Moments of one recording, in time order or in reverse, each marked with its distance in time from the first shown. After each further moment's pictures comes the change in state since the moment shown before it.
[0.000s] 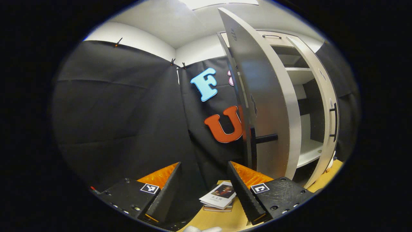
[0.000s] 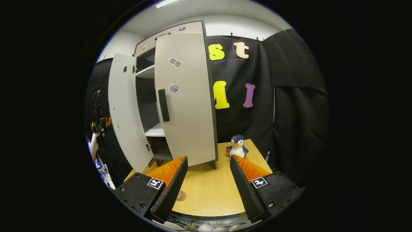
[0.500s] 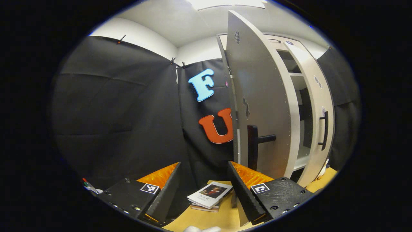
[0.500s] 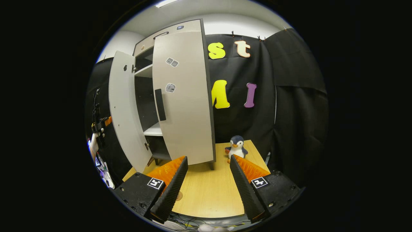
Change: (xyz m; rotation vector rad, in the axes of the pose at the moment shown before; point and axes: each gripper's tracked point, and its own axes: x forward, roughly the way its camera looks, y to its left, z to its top) left arm -0.013 -0.047 0.005 -0.048 -0.013 -0.044; right arm 0.012 -0.020 0.009 -0.017 -0.002 0.029
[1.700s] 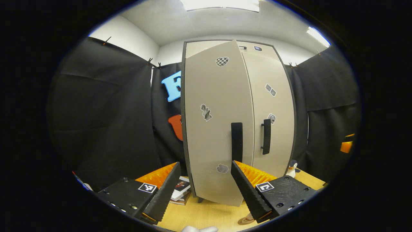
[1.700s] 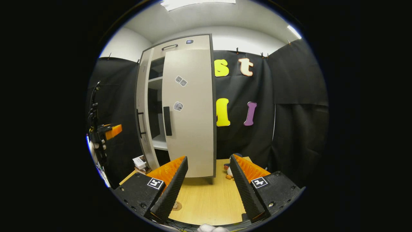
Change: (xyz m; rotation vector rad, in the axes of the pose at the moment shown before) left arm -0.091 -0.116 0.016 -0.028 0.014 -0.199; right arm -0.022 0.043 0.047 -0.056 -0.173 -0.032
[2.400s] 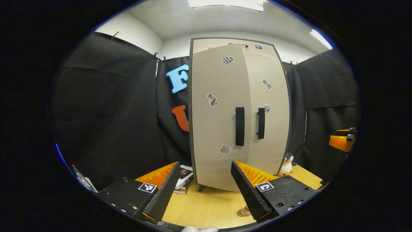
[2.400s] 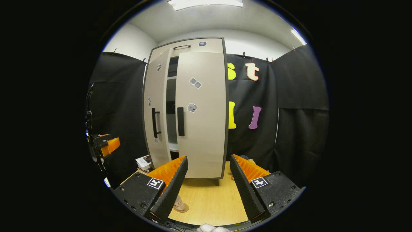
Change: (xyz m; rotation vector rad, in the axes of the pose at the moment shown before) left arm -0.052 0.012 -0.030 -0.037 0.058 0.002; right arm -0.006 0.054 -0.006 -0.035 -0.017 0.011
